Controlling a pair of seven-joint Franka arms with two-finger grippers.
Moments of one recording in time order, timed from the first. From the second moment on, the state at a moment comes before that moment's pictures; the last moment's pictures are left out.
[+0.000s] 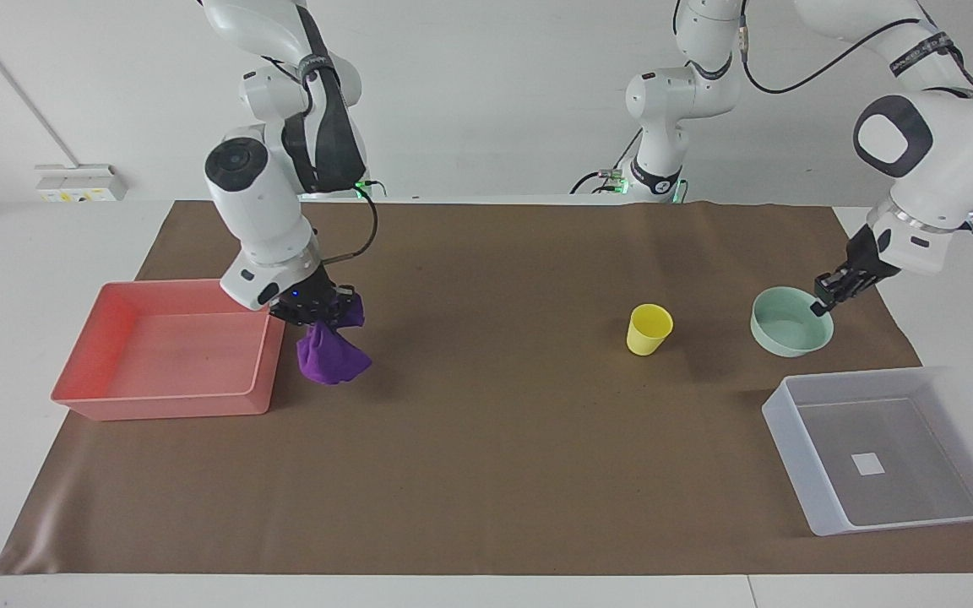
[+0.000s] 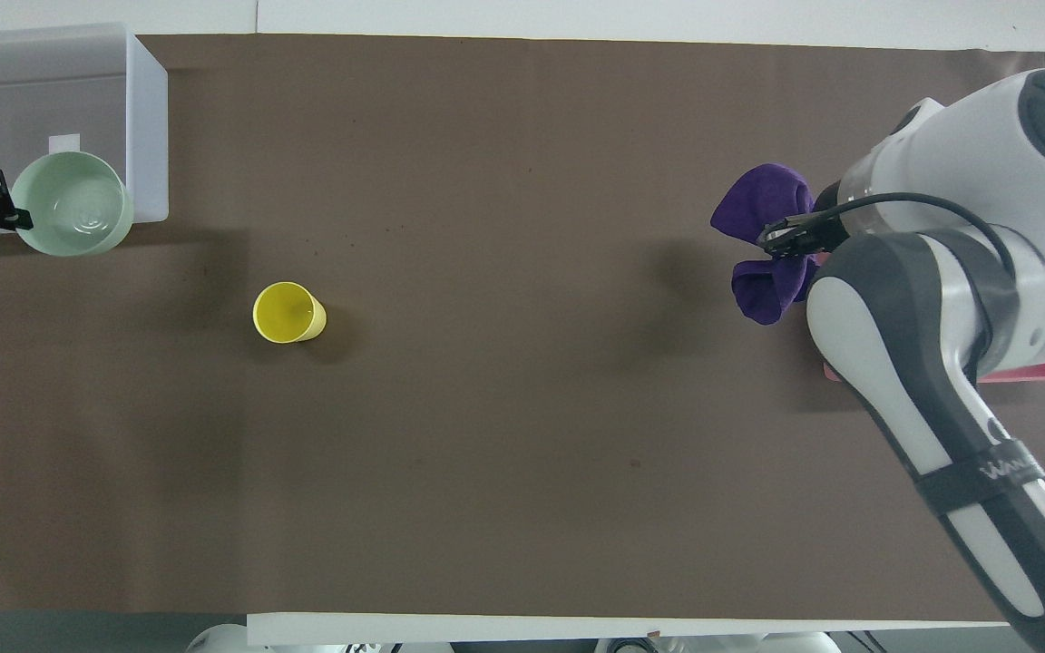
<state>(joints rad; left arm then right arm) 0.04 0.21 0.08 -1.70 -0.14 1.97 -0.08 0.20 0.05 -0.08 -1.90 0.06 1.97 0.03</state>
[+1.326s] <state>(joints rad) 0.14 0.58 0.07 -1.35 -0.12 2.14 -0.01 -0.19 0.06 -0.09 -2.13 0.05 2.16 -0.23</state>
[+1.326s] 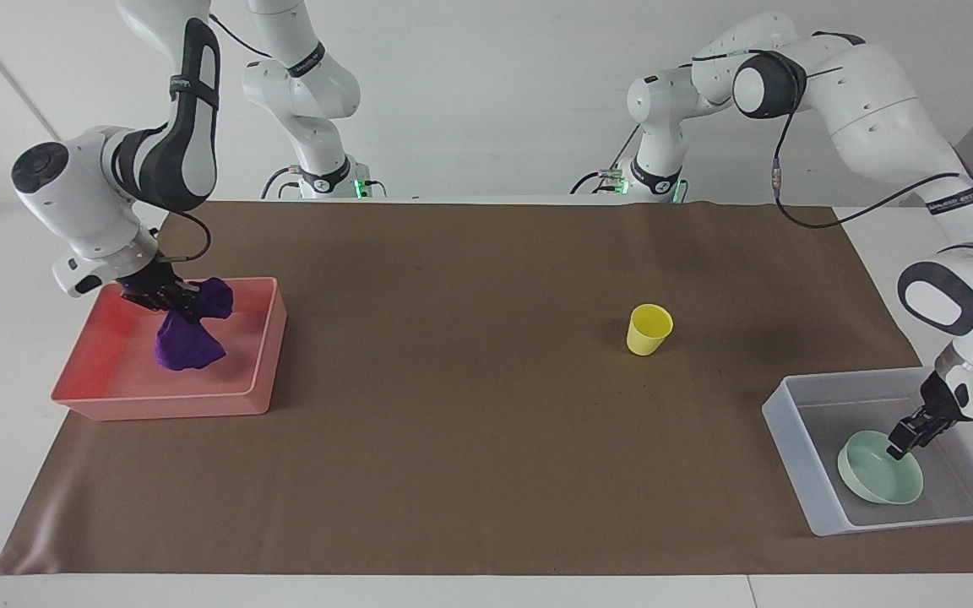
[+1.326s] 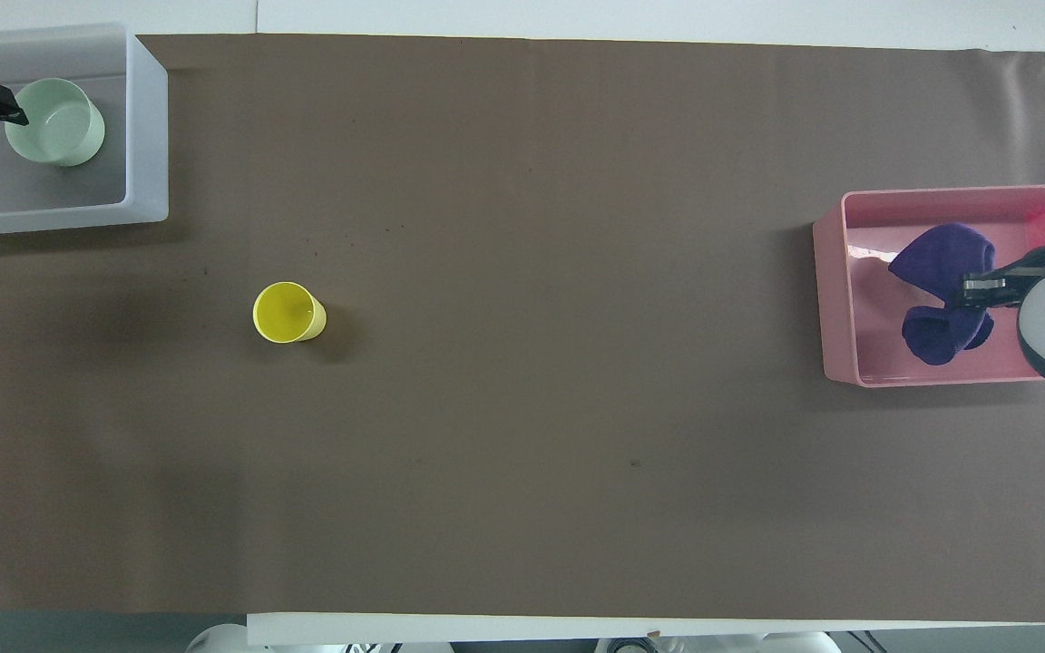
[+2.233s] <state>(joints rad) -0.32 -0.11 0.04 -2.19 -0.11 2.05 -0.34 -0.19 0.15 -0.08 -2.13 0.05 2.23 -0.25</state>
